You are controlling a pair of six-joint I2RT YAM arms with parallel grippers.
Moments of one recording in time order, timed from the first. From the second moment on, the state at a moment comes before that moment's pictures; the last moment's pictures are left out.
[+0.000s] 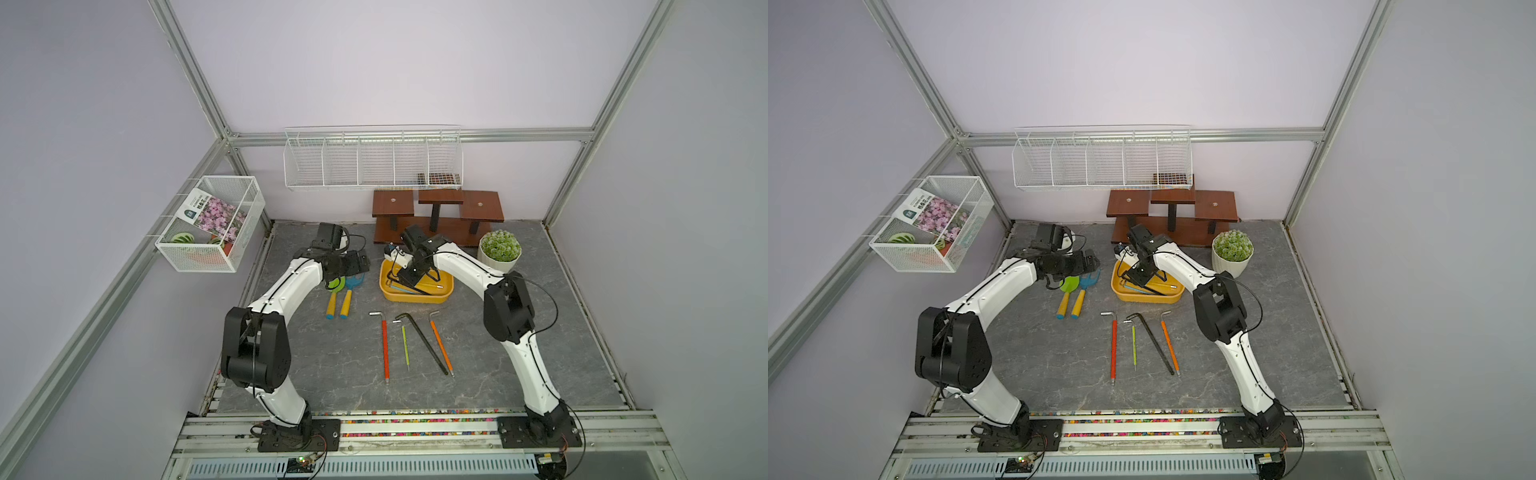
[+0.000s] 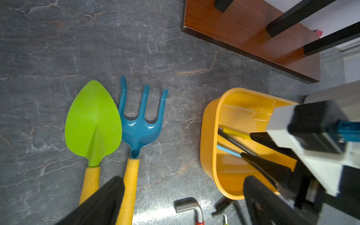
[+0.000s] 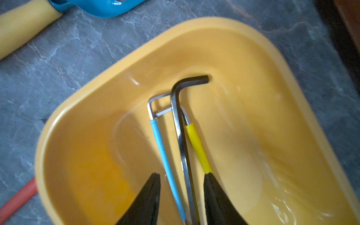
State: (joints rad) left arm -0.28 1.69 1.33 -0.57 0.20 -0.38; right arm 0.61 2.32 2.07 -0.92 -0.12 -0.32
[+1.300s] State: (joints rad) left arm -0.33 1.34 1.09 -0.47 0.25 -0.42; right arm 0.66 1.29 0.96 -0.57 -0.09 0.15
